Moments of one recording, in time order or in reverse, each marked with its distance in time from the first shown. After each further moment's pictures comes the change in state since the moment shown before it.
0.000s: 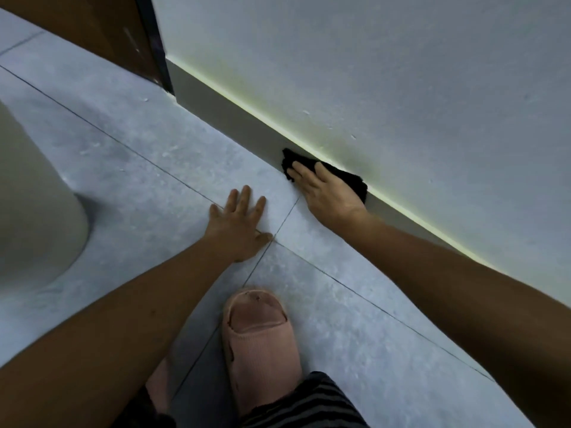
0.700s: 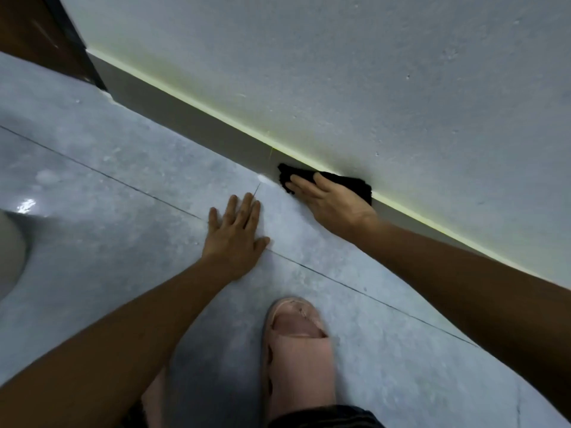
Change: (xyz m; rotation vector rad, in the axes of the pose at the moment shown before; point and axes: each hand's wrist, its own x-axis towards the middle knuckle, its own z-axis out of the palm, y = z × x) left_hand 0.003 0.062 0.031 -0.014 0.138 0.112; right_hand -0.065 -0.014 0.054 -0.100 -0.036 -0.067
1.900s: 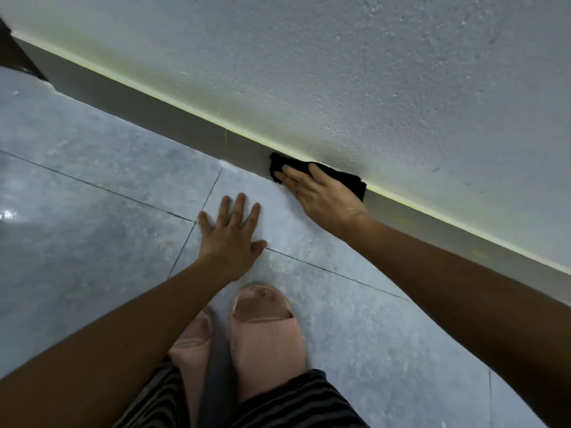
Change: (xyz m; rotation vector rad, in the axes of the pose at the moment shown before) left_hand -0.001 0.053 0.013 0.084 -0.071 0.026; right_hand -0.042 -0.020 0.026 0.221 -0.019 0.125
